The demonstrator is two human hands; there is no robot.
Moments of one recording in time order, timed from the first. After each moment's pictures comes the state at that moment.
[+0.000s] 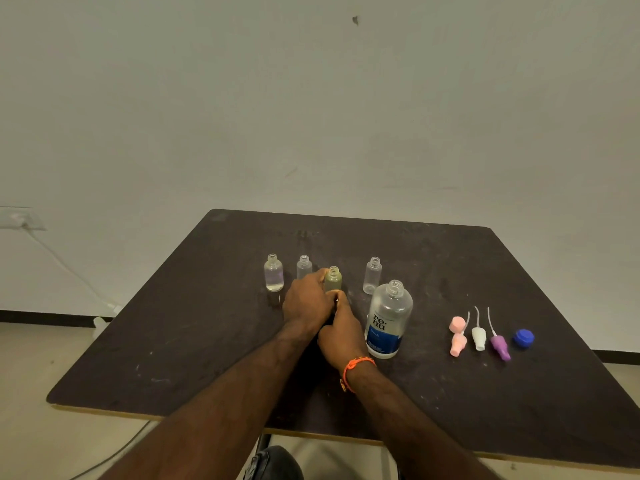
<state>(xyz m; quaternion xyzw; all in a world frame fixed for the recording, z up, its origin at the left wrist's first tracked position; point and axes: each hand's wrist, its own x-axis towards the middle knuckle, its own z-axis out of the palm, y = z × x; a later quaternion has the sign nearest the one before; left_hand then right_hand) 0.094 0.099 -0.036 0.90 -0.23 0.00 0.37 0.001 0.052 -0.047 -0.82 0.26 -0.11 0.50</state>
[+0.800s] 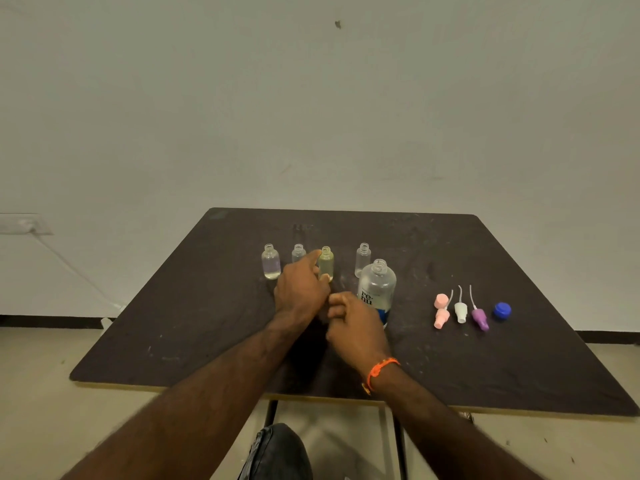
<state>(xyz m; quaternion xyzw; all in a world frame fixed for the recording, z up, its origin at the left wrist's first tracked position) 0.053 0.121 -0.012 0.89 -0.23 0.07 0.38 -0.071 0.058 -0.019 -0.83 0.25 -0.15 0.48</state>
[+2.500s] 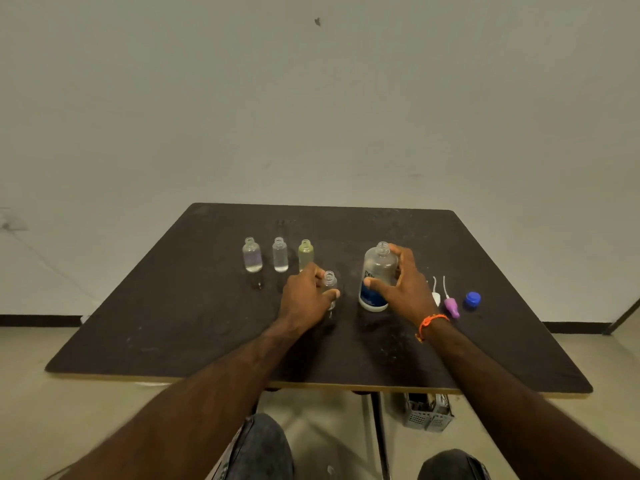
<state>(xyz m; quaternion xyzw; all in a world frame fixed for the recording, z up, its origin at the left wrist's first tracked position) 0.021 0.103 -0.040 0.86 -0.27 -0.02 0.44 -0.106 -0.071 -0.009 -0.84 0.21 -0.24 0.43</state>
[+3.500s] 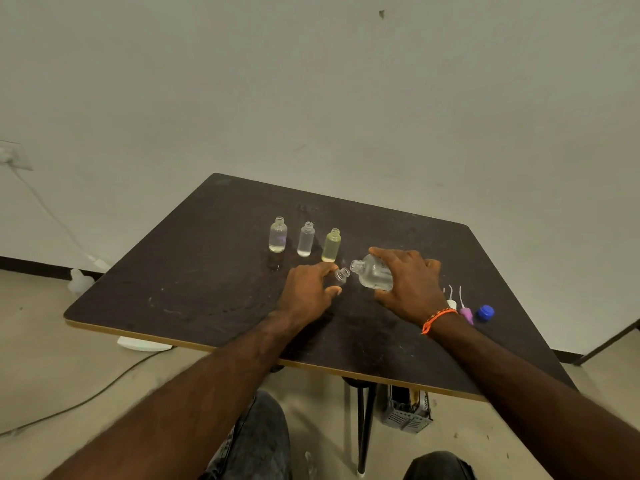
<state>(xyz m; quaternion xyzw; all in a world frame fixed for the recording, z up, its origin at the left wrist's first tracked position) 0.030 0.156 -0.044 0.85 -0.33 0.05 0.40 -0.087 -0.022 0.020 -0.98 0.13 -0.17 -0.02</state>
